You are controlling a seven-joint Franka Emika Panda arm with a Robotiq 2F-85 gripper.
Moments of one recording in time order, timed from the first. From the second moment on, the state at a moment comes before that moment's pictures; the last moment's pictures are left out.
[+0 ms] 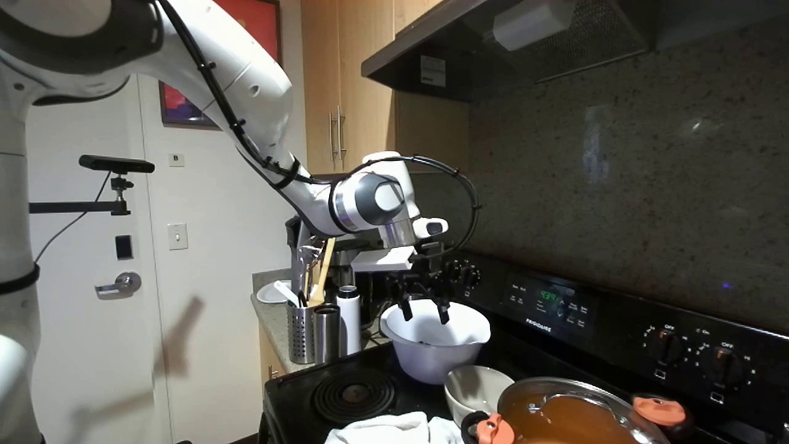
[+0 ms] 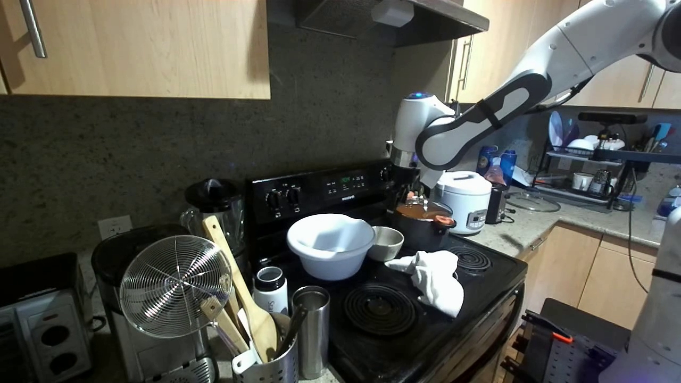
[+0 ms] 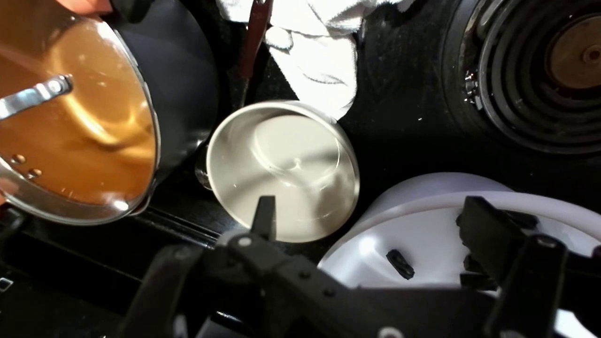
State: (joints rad) arm 0.06 0.07 -0.04 -2.20 -0.31 2.45 0.04
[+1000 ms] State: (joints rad) arm 0.06 0.31 -0.06 -2.08 -0.47 2.51 0.07
